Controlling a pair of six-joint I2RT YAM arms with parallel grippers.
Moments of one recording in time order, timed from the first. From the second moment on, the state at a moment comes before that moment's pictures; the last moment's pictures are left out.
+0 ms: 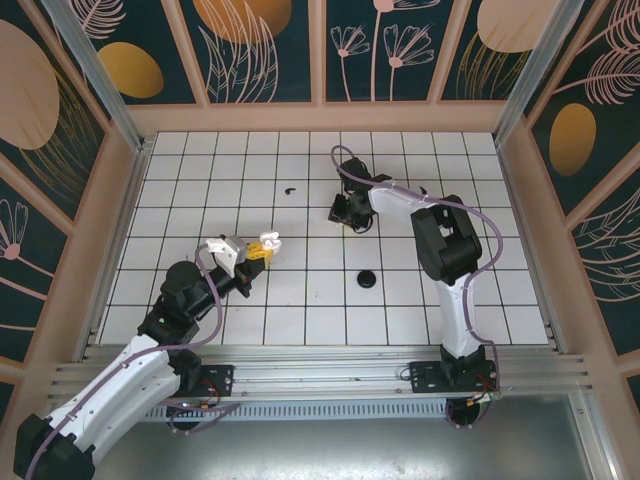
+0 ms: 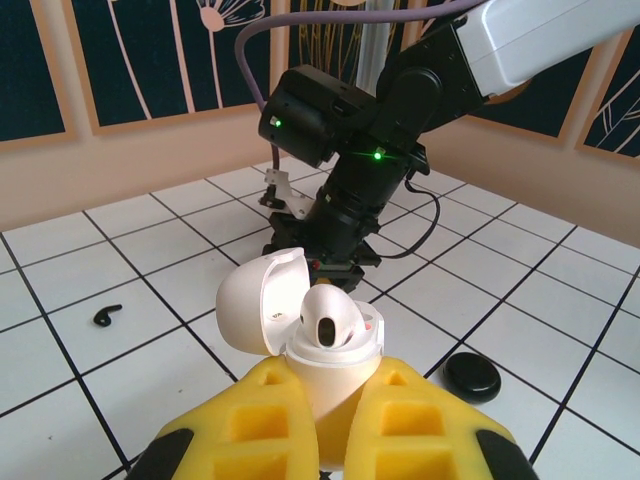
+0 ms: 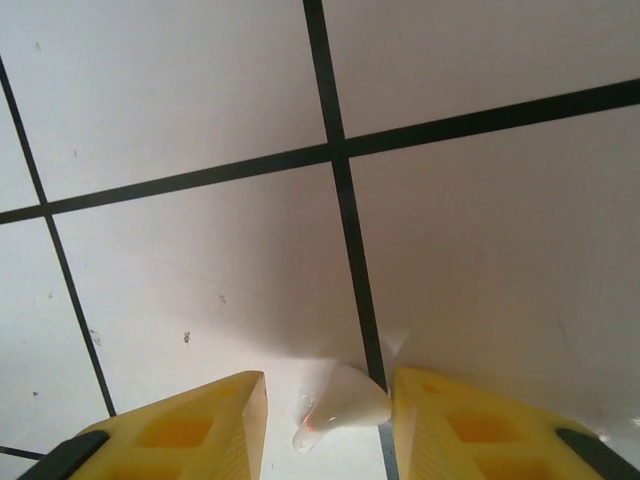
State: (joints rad) left arm -0.54 0.59 0.29 0.21 0.28 -0.07; right arm 0.52 2.14 1.56 -0.57 -0.15 0.73
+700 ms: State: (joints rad) left arm -0.54 0.56 0.29 0.20 0.27 -0.06; right arm 0.53 2.16 1.60 -0.64 -0.12 0.72
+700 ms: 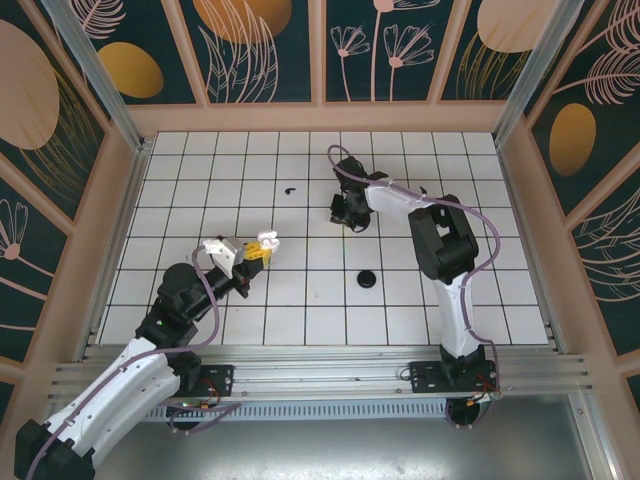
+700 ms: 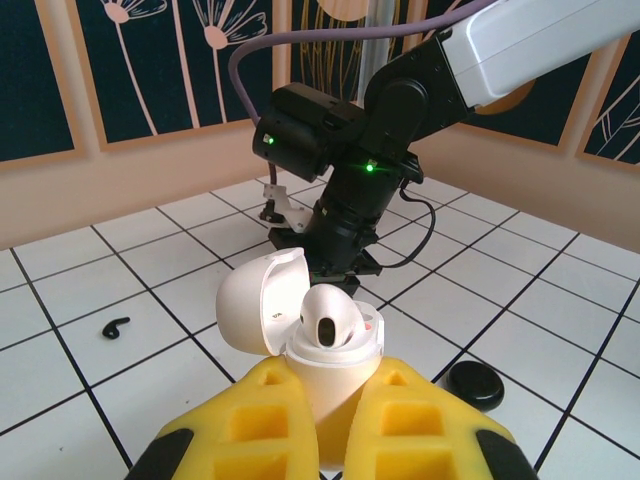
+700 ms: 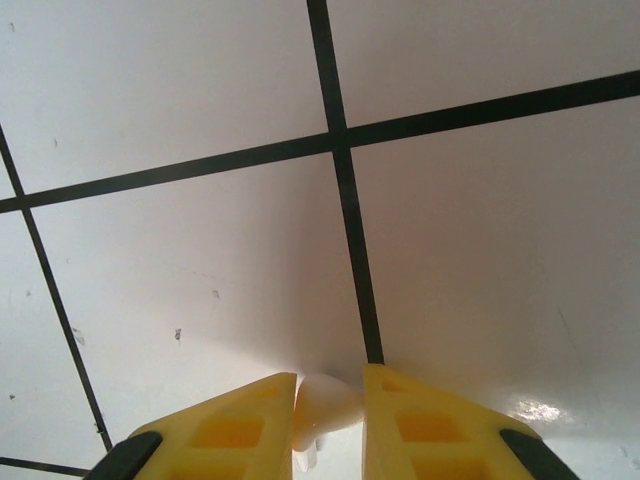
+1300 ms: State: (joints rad) left arm -0.54 0.59 0.29 0.24 0.28 -0.10; right arm 0.60 1.94 1.60 -0.69 0.02 0.70
